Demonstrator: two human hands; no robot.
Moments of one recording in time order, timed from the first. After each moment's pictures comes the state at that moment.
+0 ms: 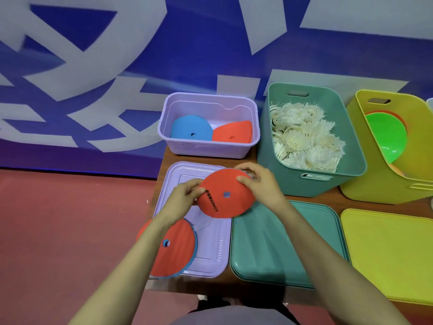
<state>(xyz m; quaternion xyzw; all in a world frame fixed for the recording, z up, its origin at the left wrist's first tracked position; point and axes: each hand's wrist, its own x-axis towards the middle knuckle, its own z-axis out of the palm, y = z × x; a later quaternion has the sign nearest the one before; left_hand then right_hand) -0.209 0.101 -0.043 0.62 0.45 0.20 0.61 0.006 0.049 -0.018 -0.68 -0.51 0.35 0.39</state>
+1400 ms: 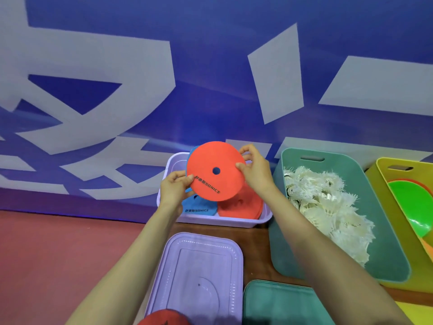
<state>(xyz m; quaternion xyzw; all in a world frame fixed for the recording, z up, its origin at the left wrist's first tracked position) -0.150 0.305 0.007 0.36 0.52 0.43 0.64 0.041 0.274 0.041 -0.73 -0.48 0.24 0.42</state>
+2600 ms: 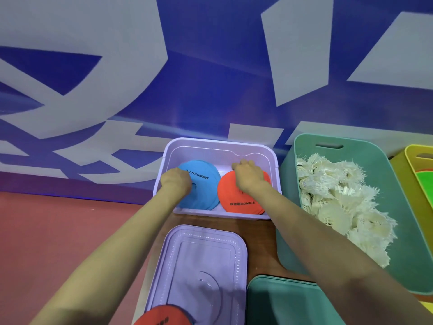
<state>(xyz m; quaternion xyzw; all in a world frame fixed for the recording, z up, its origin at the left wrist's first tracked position) -0.135 0.355 -0.030 0.77 0.56 -0.30 0.04 0.046 0.313 -0.041 -0.76 -0.63 0.15 -0.10</state>
